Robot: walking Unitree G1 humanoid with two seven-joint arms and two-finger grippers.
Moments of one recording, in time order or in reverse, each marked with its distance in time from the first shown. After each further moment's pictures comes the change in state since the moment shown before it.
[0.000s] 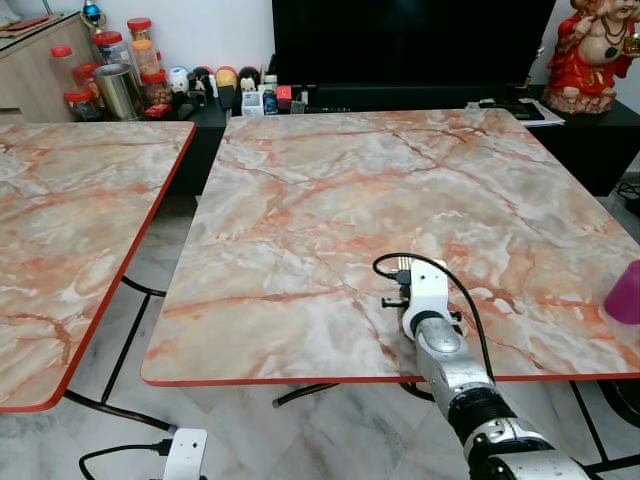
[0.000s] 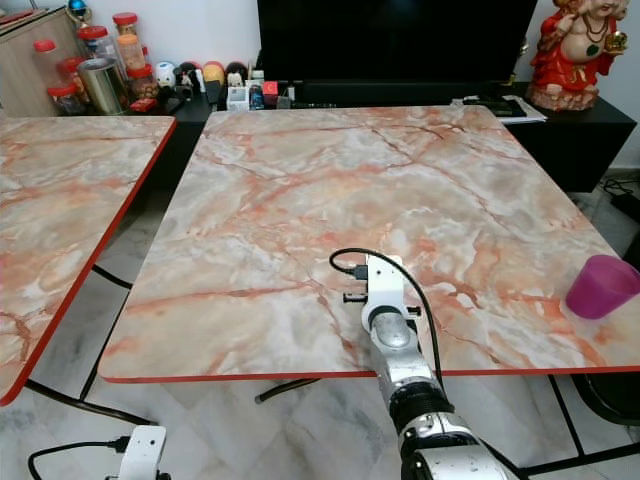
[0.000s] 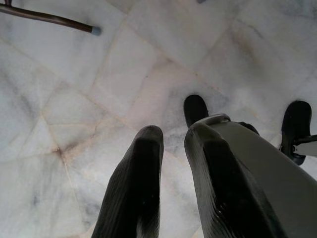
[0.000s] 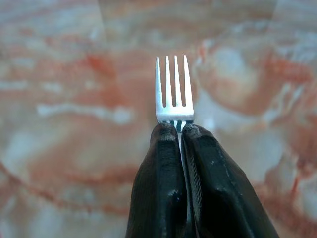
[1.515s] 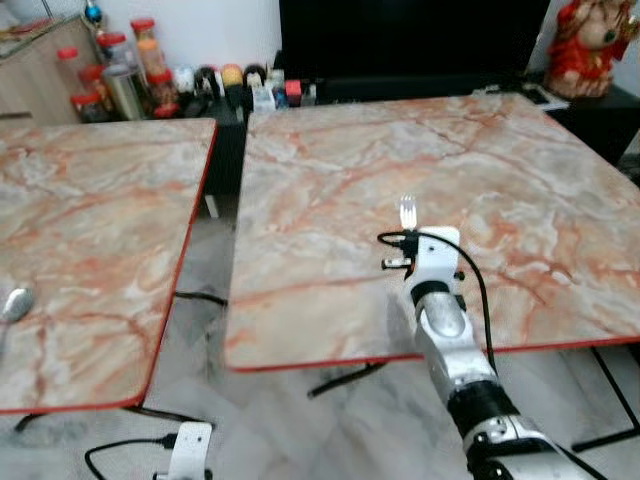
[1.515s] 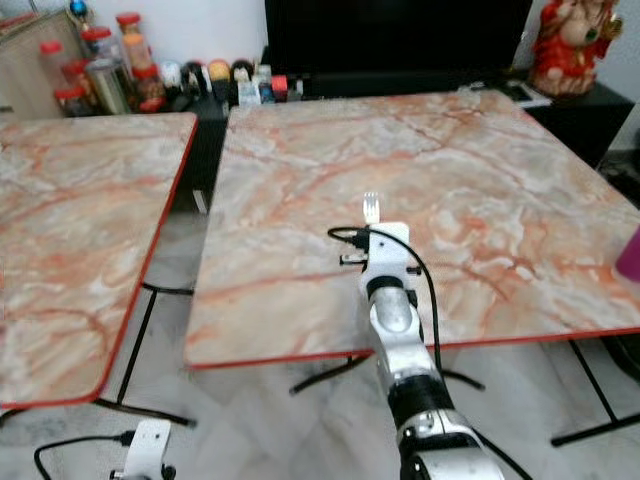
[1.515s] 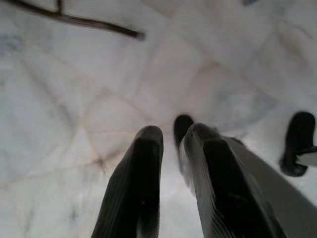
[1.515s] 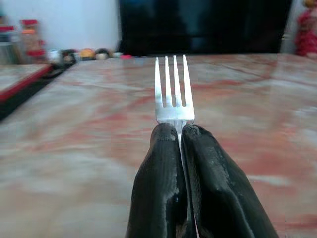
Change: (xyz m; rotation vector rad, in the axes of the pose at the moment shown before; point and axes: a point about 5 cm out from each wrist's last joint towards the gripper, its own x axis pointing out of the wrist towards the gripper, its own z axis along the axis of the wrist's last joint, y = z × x) left arm 0.001 -0.001 0.009 -0.004 -0.023 0.013; right arm -0.004 0.009 0.045 0.026 -0.294 0.025
